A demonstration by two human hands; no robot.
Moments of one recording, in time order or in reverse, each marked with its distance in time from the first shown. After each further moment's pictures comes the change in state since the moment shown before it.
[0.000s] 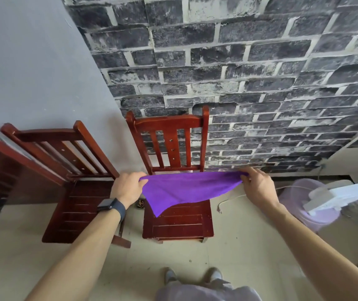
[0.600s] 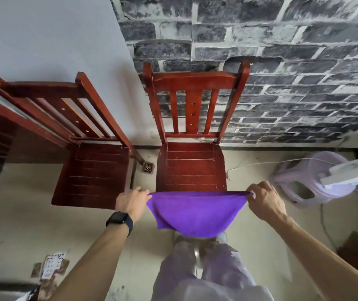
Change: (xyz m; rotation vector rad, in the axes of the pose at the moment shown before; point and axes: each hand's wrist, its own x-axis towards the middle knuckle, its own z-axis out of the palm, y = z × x) left_hand -0.055 -0.118 0.109 0.297 -0.389 -0.019; right_hand -0.070 -0.007 0.111 -0.324 -0.463 0.194
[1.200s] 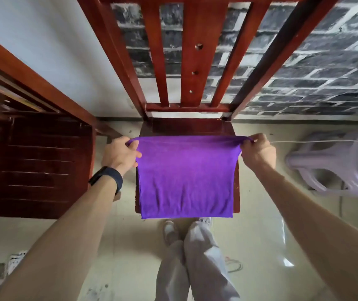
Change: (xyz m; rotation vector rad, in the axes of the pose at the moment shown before) left_hand 0.291 -0.005 0.100 -0.947 0.048 -0.469; right_hand 0.264 -0.049 0.117 0.448 0.093 0.420
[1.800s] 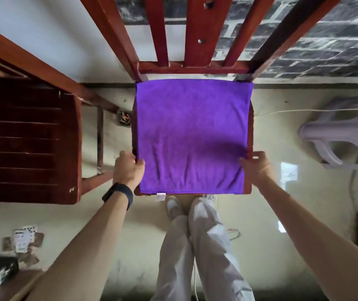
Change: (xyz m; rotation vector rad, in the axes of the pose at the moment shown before) left_hand -0.006 -0.106 0.084 0.179 -0.052 -0.180; right_hand -0.001 0.115 0.099 0.015 -0.256 0.227
